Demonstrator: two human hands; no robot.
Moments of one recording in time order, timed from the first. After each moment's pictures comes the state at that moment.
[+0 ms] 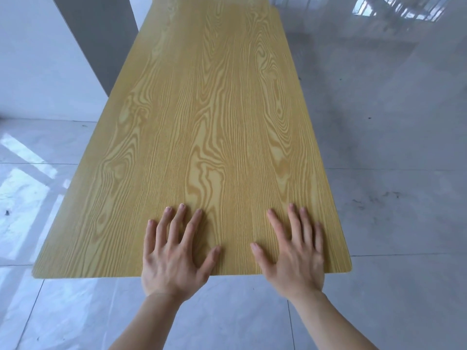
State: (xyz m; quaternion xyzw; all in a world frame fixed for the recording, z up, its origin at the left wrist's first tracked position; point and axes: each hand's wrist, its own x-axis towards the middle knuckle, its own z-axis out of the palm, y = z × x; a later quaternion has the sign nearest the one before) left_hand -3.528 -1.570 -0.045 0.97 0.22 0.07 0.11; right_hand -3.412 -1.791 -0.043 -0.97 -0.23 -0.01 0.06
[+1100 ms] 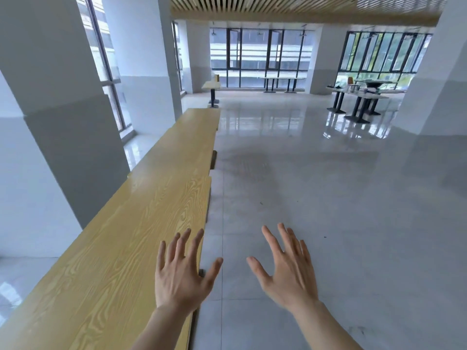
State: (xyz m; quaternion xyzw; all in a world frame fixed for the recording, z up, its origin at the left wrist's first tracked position) left_hand -3.188 -1.830 0.294 0.94 0.21 0.24 0.11; right_hand -3.077 -2.045 0.311 -0.94 -0.27 -0.06 0.20
